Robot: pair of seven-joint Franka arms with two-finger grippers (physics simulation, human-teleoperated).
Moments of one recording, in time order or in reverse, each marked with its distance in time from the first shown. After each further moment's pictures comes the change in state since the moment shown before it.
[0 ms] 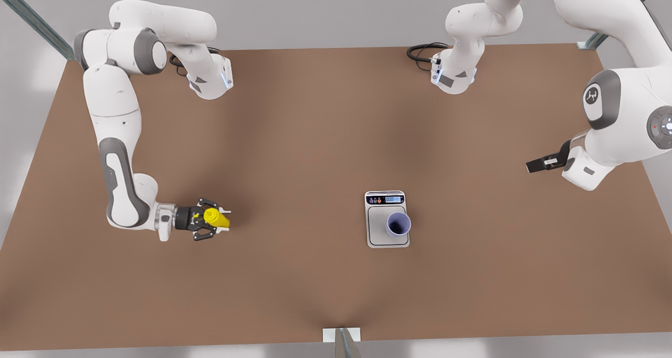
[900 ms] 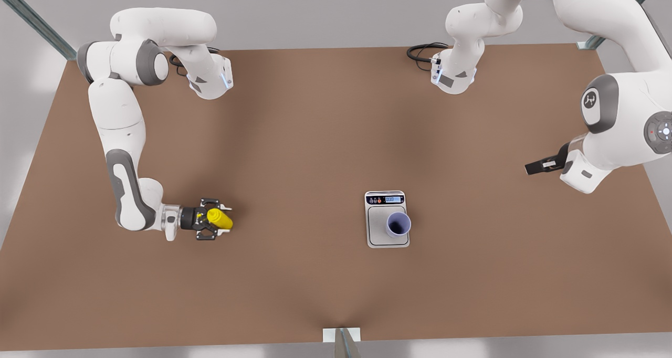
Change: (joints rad) left arm -0.001 0.014 0.000 0.000 0.001 0.005 0.000; right arm -0.012 0.084 0.000 0.018 0.003 -0.009 -0.038
